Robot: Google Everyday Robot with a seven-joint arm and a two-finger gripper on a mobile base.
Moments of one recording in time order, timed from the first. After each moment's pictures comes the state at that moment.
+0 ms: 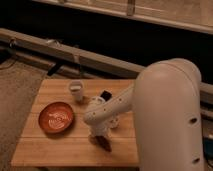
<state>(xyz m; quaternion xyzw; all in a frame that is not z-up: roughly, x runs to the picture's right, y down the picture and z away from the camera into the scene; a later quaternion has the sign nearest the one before) -0.022 0.277 0.801 -0.29 -0.22 -0.64 0.68</state>
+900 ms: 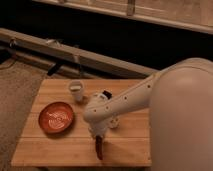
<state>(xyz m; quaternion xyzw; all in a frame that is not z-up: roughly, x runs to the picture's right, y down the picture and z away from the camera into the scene) -0.042 0.254 0.744 -0.25 -0.27 -0.65 0.67</state>
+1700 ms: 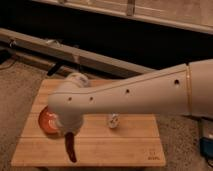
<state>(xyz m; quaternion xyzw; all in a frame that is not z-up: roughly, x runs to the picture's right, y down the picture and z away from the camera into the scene) -0.166 0.180 0.569 -0.12 -0.34 -0.72 0.60</state>
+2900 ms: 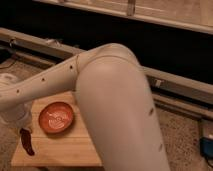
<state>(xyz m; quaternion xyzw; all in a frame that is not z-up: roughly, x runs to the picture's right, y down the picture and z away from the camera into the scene) -0.356 0.183 0.638 -0.16 -0.34 -0.76 0.53</state>
